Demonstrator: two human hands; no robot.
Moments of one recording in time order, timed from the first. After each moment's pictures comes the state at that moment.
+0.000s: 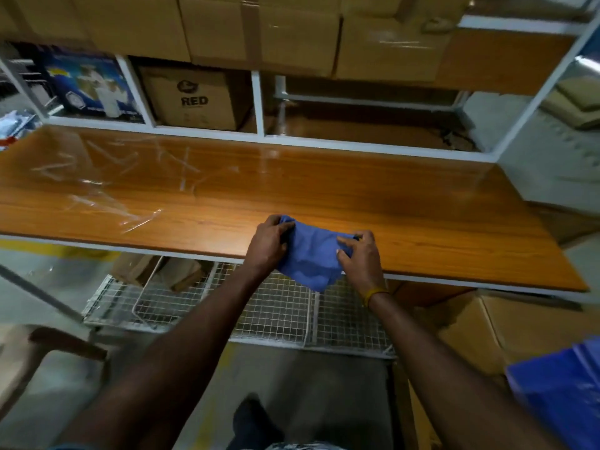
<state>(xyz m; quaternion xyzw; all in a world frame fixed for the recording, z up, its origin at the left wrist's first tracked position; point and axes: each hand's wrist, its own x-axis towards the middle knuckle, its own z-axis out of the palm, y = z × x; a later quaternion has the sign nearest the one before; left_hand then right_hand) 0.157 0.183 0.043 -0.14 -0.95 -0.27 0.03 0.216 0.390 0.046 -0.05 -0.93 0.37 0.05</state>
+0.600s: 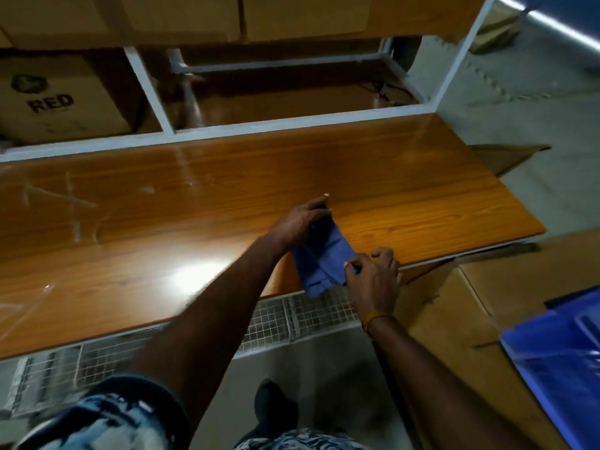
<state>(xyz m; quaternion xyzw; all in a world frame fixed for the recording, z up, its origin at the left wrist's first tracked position) -0.003 0.311 0.005 -0.48 -0.86 -0.17 -0.08 0.186 0.430 -0.021 -0.34 -0.92 0.17 0.12</state>
